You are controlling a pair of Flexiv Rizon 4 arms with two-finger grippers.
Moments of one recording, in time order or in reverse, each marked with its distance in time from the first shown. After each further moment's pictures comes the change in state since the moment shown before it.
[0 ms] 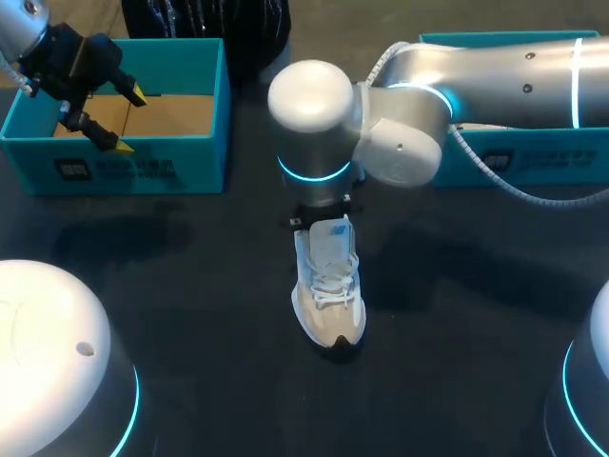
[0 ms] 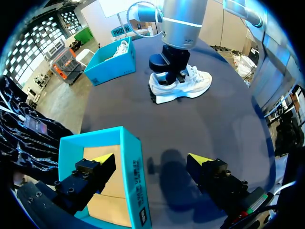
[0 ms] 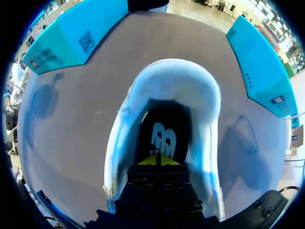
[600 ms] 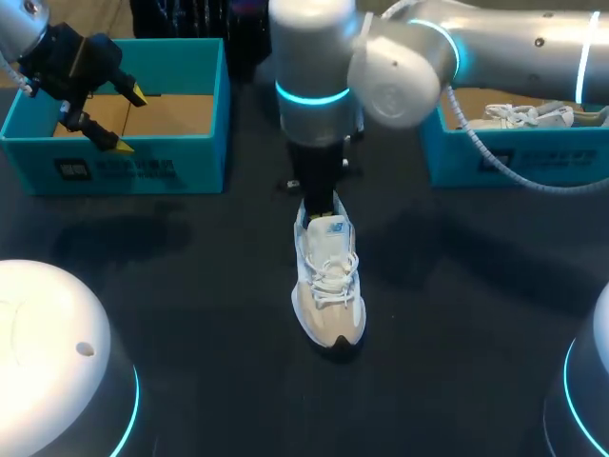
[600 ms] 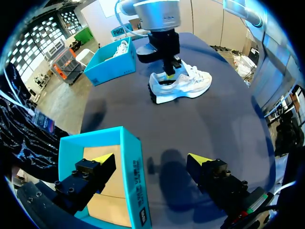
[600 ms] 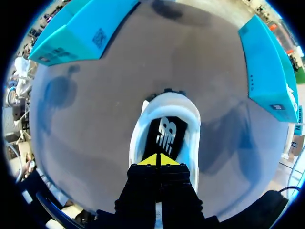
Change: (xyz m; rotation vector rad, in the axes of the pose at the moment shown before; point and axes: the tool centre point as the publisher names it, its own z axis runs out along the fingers) left arm 0.000 0.000 0.000 0.000 0.000 0.000; right arm 0.000 0.005 -0.060 0.253 0.081 -0.068
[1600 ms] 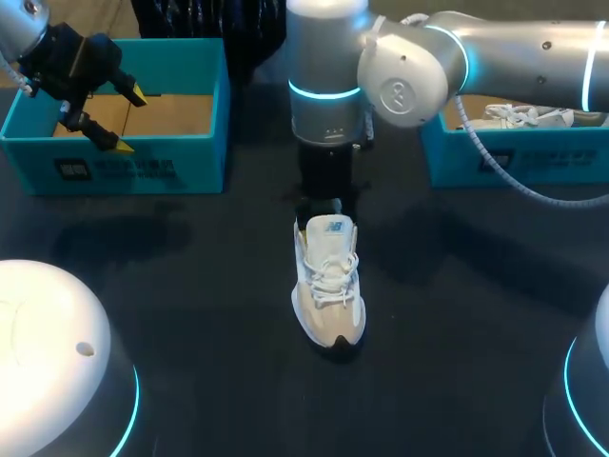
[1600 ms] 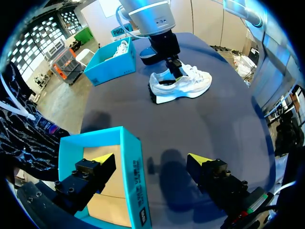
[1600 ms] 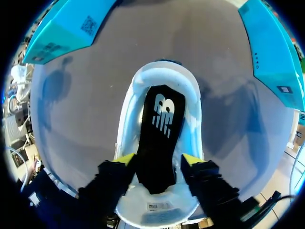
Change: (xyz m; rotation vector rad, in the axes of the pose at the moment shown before) left arm 0.000 0.000 0.000 0.000 0.000 0.000; right arm -0.002 -0.025 0.011 0.124 0.045 0.055
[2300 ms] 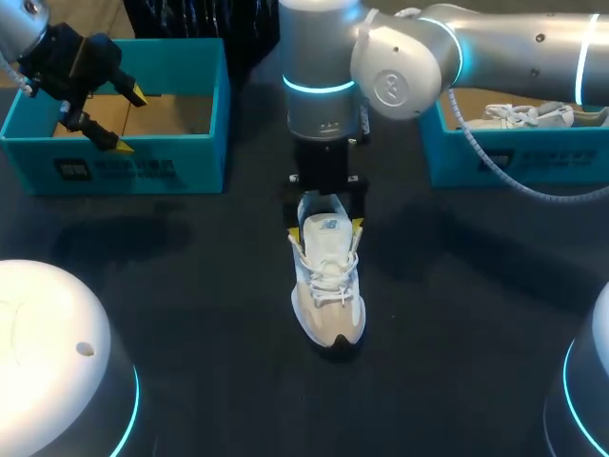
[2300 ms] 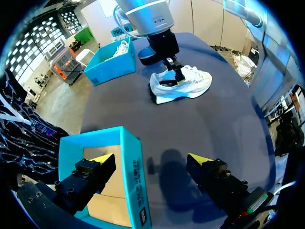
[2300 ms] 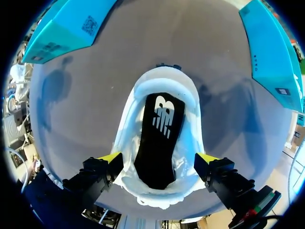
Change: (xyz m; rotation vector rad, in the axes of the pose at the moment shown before) left arm 0.000 0.000 0.000 0.000 0.000 0.000; right arm 0.001 0.002 -0.007 0.008 -0.023 0.004
